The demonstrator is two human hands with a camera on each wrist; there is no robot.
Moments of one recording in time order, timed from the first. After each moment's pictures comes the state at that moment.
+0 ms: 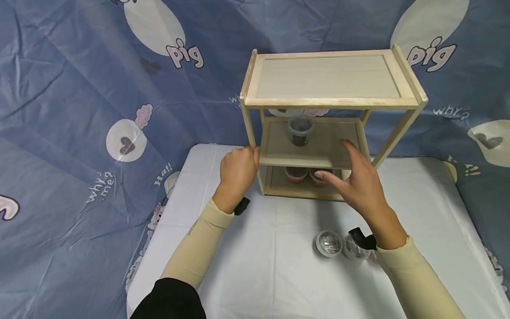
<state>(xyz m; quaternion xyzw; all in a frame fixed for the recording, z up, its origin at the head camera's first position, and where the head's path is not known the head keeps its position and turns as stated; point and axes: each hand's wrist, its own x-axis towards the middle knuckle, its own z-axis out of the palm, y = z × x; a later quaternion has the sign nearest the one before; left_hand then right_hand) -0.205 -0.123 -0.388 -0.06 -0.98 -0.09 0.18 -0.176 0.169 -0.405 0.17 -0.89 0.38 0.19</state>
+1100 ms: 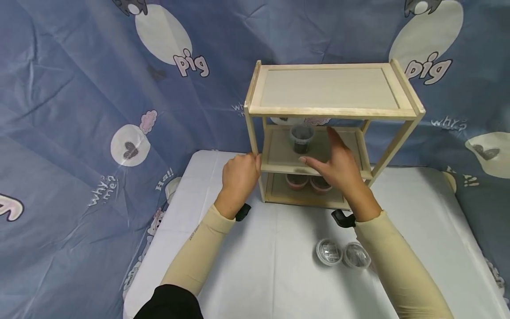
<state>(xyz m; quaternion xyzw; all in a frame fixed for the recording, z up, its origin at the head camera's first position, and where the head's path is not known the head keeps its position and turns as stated) -0.204 -0.124 -0.387 -0.06 -0.98 -0.08 0.19 -0.236 0.141 -0.392 0.14 -0.90 0.40 0.08</state>
